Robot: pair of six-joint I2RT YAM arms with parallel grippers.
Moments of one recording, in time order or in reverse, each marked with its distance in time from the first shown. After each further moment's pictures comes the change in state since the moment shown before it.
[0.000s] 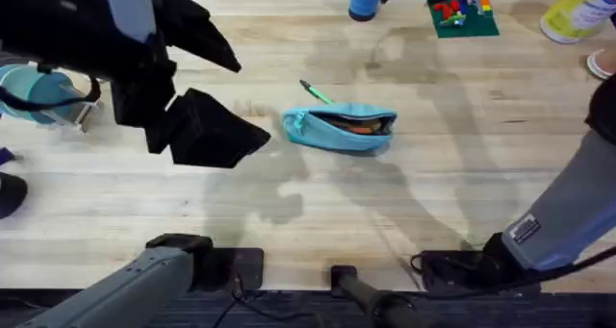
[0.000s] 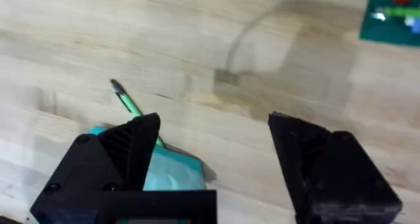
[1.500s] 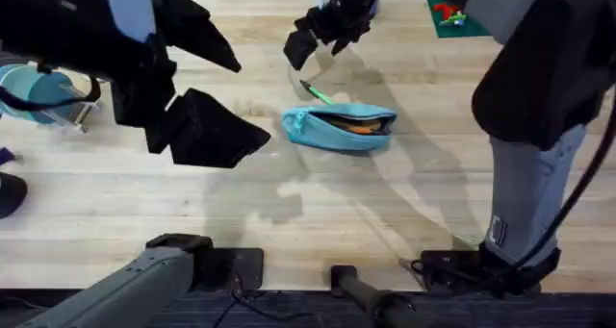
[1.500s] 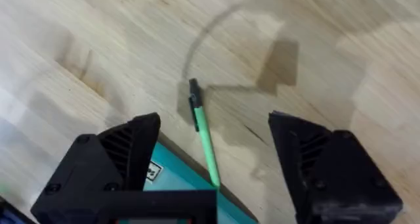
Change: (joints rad) left arm 0.000 0.000 0.000 0.000 0.000 0.000; right arm 0.325 0.262 0.000 0.146 -0.019 -0.124
